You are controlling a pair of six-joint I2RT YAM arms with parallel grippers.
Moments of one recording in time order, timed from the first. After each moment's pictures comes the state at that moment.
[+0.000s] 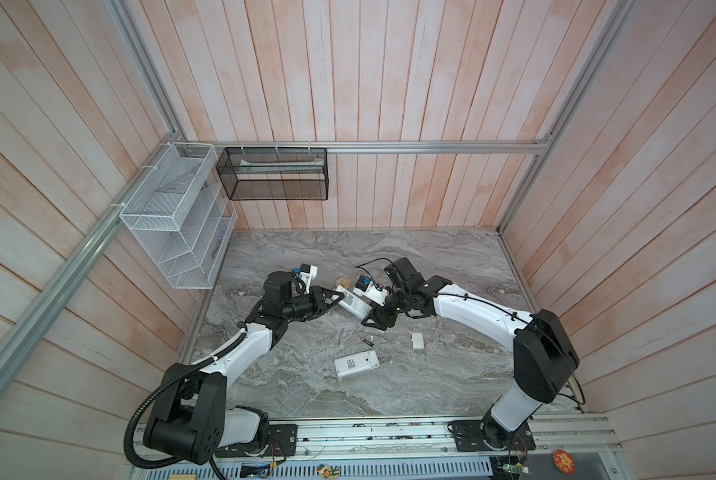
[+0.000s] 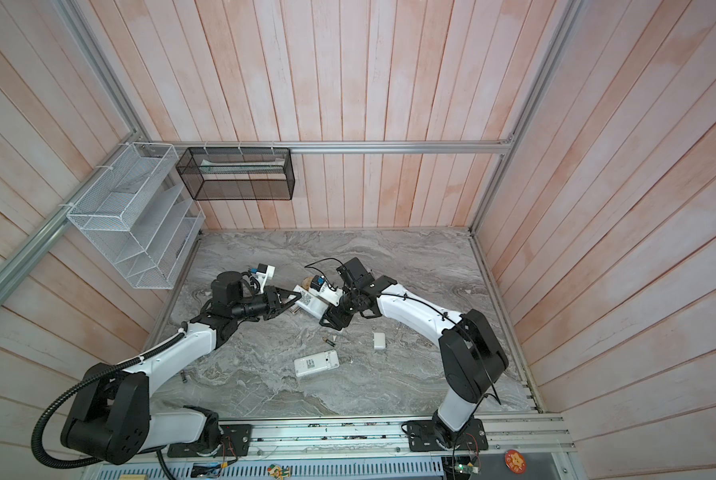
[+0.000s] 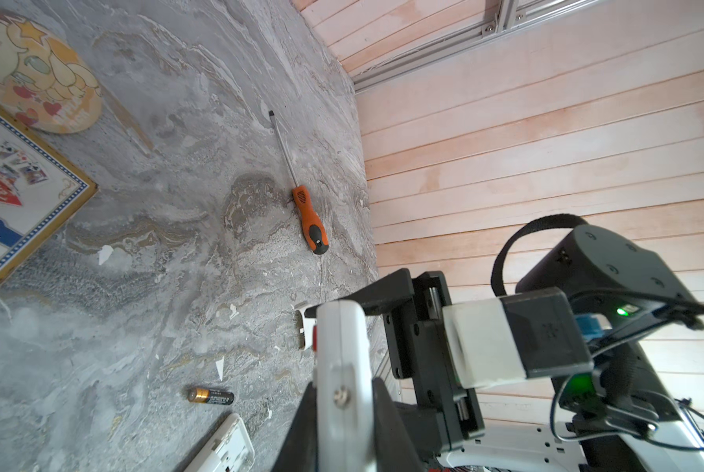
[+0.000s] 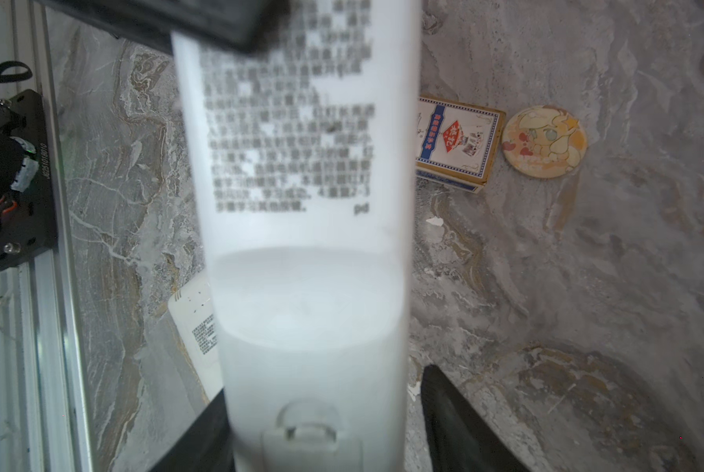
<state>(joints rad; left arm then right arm) -0.26 1.33 0.68 0.22 0.83 -0.91 0.72 1.69 1.25 -0.54 -0.42 -0.32</state>
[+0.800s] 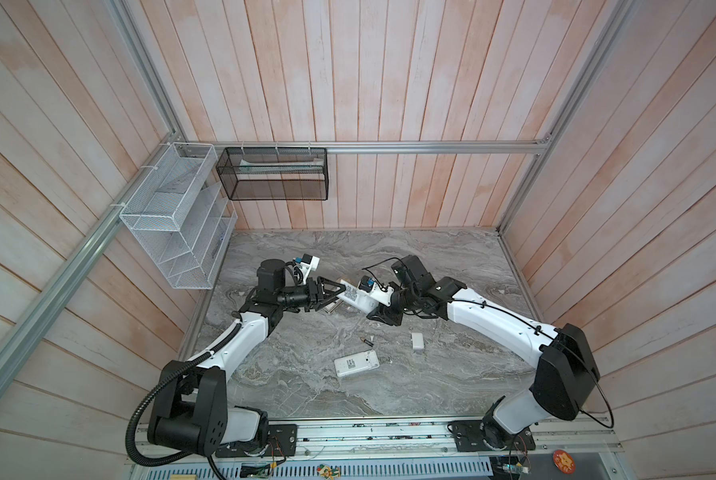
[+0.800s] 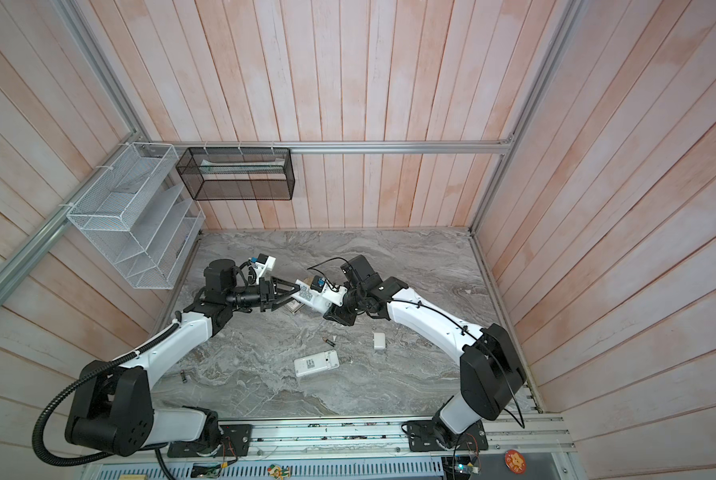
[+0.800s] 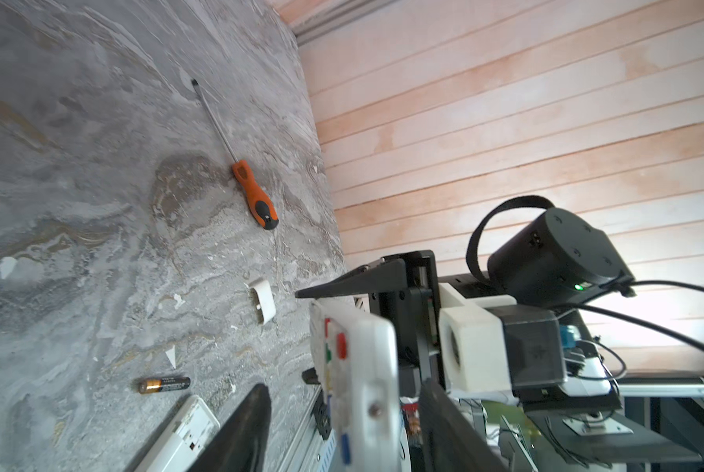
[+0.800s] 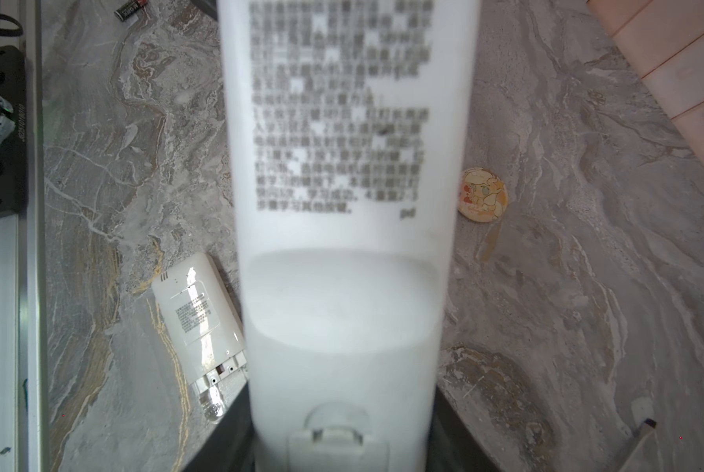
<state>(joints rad) -0.19 1.38 0.83 0.09 1.11 -0.82 0.73 1.56 1.22 -0.55 -0.36 -0.48</state>
